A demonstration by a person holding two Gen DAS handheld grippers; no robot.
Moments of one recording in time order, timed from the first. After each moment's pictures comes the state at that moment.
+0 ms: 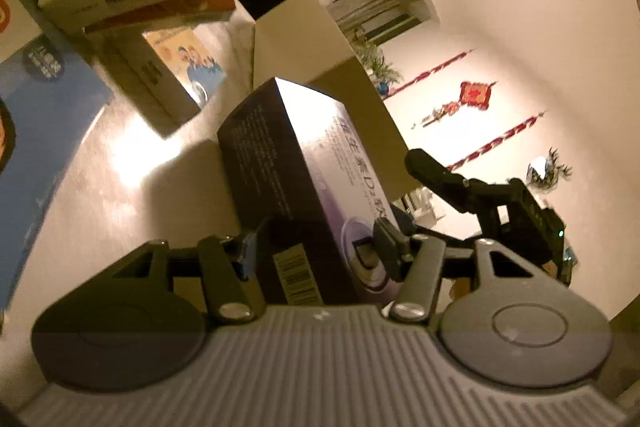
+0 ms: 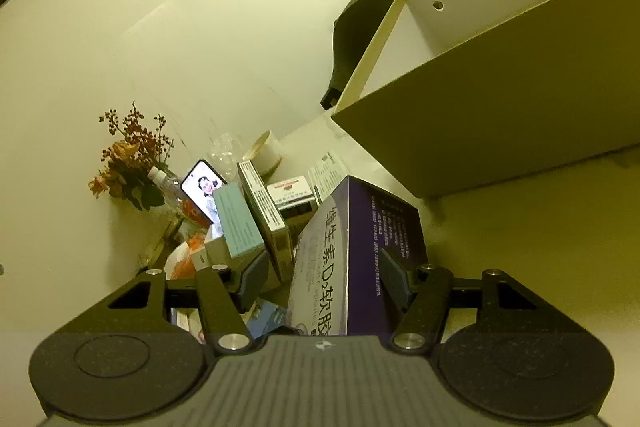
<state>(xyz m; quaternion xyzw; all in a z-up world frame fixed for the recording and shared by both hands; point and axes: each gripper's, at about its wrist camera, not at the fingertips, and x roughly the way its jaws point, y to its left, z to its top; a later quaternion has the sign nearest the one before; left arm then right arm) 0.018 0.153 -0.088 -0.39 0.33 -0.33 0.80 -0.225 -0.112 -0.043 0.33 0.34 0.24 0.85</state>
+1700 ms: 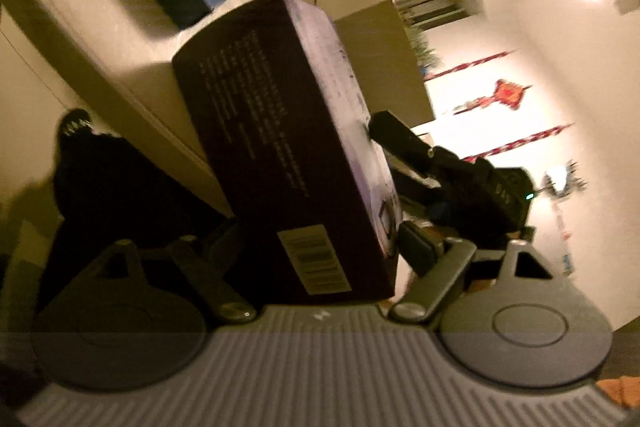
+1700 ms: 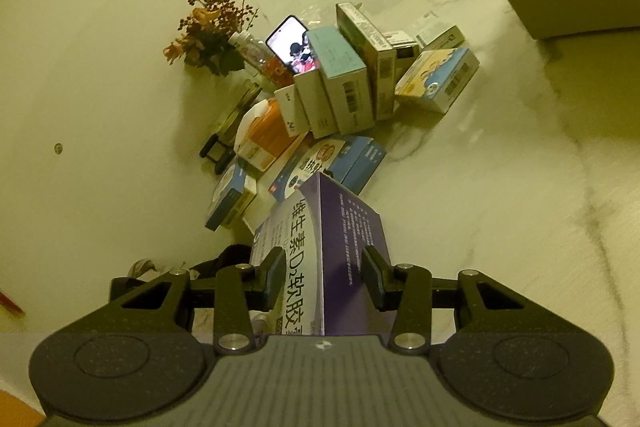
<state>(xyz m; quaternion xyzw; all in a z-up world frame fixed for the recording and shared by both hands) -0.066 0.184 -0.113 -0.46 0.39 -0.29 0.74 -0.284 -0.056 -0.076 0.28 0.41 0.40 0.77</state>
